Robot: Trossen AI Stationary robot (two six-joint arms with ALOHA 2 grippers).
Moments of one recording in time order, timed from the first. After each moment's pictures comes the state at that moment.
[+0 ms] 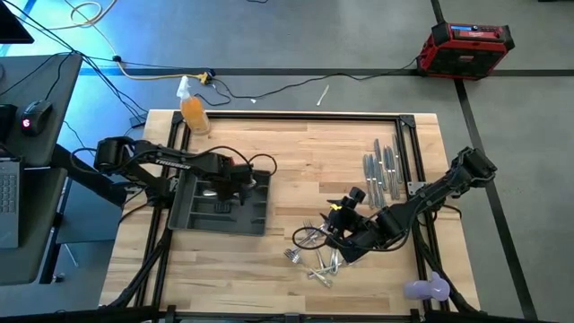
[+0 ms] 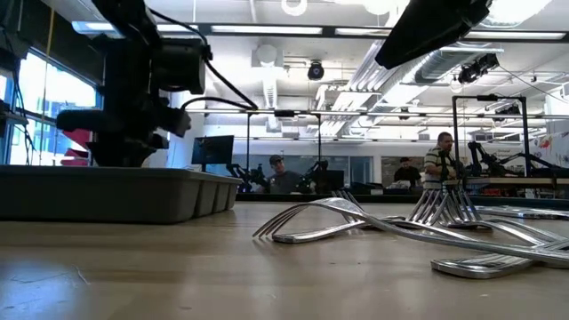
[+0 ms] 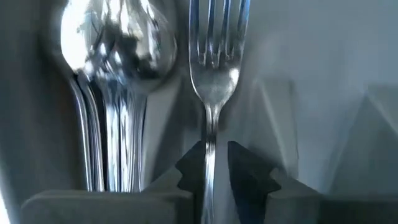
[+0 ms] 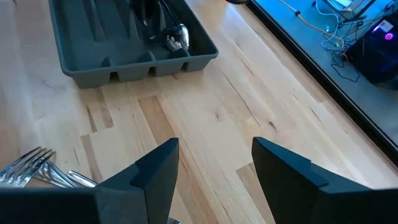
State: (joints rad) left arm 0.12 1.49 0.80 -0.84 -0.04 0.12; right arm 0.56 1.56 1.12 -0.68 0.88 0.71
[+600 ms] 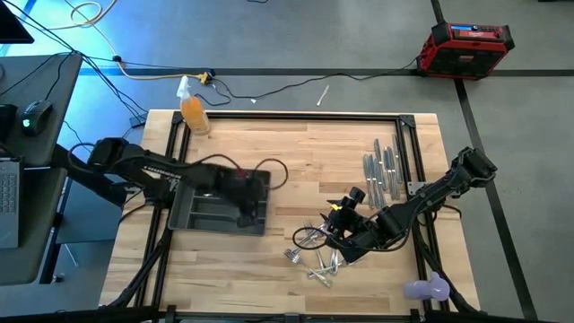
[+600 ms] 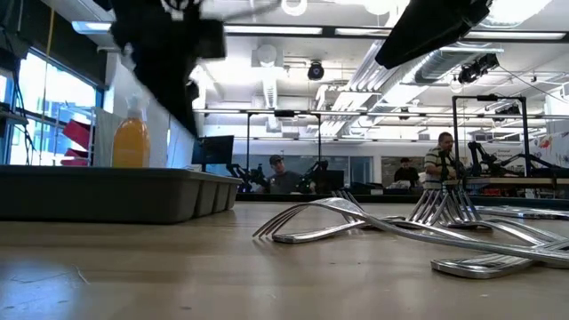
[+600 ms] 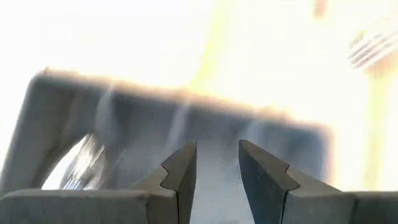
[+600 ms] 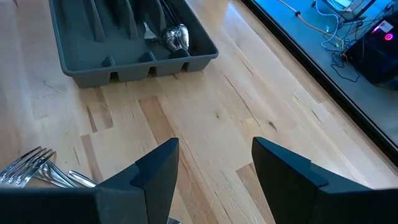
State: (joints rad) left arm -0.15 1.45 0.96 -0.52 -0.07 -0.26; right arm 0.56 1.56 1.12 -0.68 0.88 0.71
